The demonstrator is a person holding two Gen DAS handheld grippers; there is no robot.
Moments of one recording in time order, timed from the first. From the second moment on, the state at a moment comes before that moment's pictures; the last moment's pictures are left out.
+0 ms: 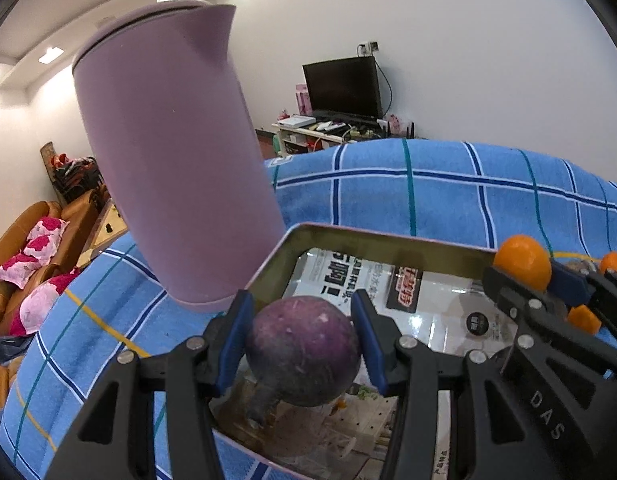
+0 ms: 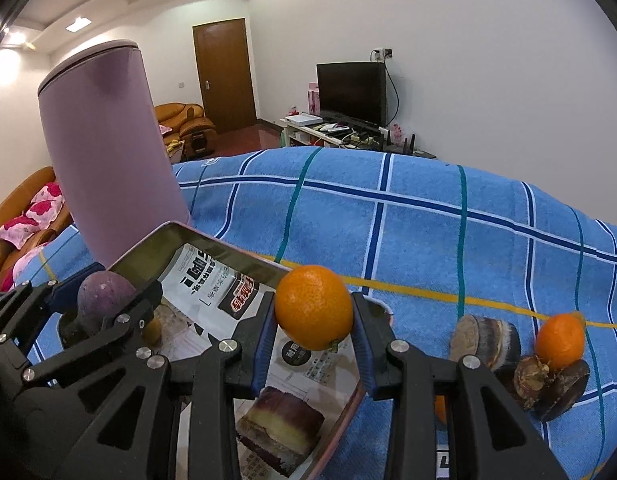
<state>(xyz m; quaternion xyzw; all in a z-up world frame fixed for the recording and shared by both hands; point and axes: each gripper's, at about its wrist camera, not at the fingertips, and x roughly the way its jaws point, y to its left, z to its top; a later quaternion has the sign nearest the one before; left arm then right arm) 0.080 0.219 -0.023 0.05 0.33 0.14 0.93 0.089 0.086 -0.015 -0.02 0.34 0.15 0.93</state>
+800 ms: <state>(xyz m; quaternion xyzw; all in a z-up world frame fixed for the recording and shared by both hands) 0.054 0.237 0.007 0.00 0.22 0.22 0.95 0.072 0.034 0.013 0.14 0.27 0.22 0.93</state>
